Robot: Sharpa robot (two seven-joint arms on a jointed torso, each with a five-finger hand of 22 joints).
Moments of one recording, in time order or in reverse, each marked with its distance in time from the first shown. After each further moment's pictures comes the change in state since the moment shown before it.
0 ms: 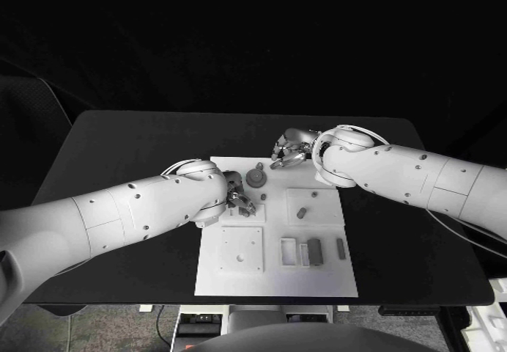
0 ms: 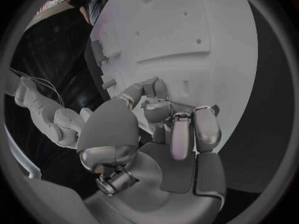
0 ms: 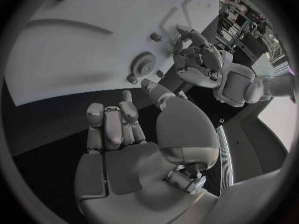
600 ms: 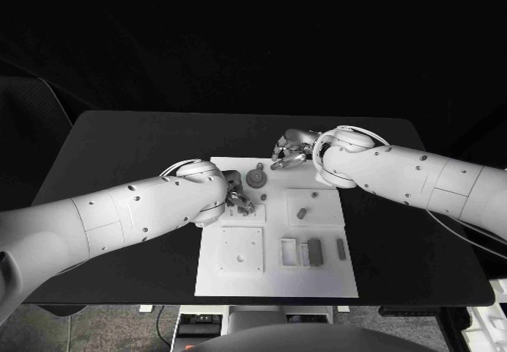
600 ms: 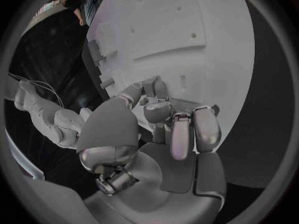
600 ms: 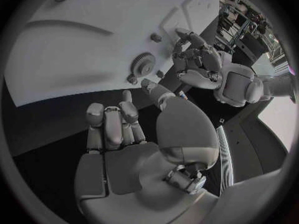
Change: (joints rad) left arm -0.001 -0.006 0.001 0.006 -0.040 -0.023 0.000; left_hand 0.000 0.000 0.005 0.005 0.009 0.000 0.000 0.000 0.000 0.000 0.000 0.004 0.000 0.000 0.000 0.000 0.001 0.000 0.000 0.000 0.000 0.000; right arm -0.001 0.000 0.000 0.000 0.000 0.000 0.000; right_hand 0.000 0.000 0.000 0.000 0.000 -0.003 0.003 0.000 0.000 0.000 0.000 0.000 0.000 0.000 0.000 0.000 0.000 0.000 0.000 0.000 0.000 -0.001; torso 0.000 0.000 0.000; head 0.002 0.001
